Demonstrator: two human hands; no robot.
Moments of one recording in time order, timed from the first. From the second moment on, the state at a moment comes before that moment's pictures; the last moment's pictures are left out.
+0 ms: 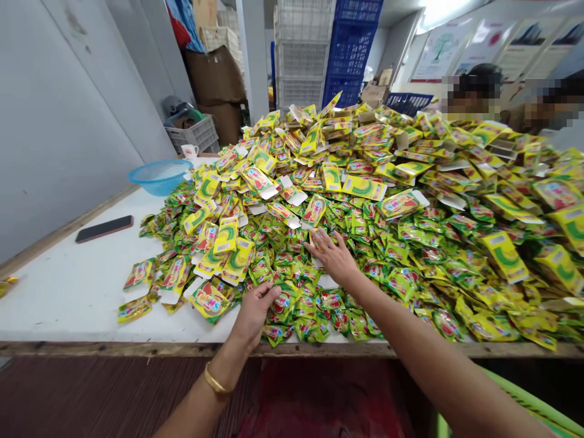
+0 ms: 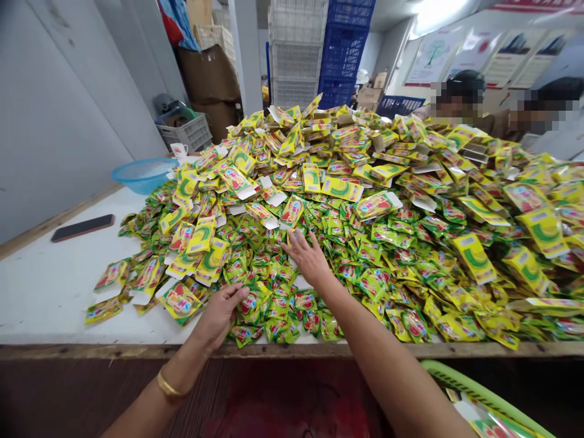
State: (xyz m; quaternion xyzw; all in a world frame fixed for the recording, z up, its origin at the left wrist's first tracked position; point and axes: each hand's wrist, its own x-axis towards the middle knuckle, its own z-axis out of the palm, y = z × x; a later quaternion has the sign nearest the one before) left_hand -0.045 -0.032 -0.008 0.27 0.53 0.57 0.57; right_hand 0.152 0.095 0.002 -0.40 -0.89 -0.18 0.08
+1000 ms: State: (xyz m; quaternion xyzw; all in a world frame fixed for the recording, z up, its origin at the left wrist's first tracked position) left_hand -0.063 -0.008 0.016 0.58 0.61 0.40 0.37; right_hand 0.129 -0.021 -0.040 -0.47 -0.85 -0.08 0.23
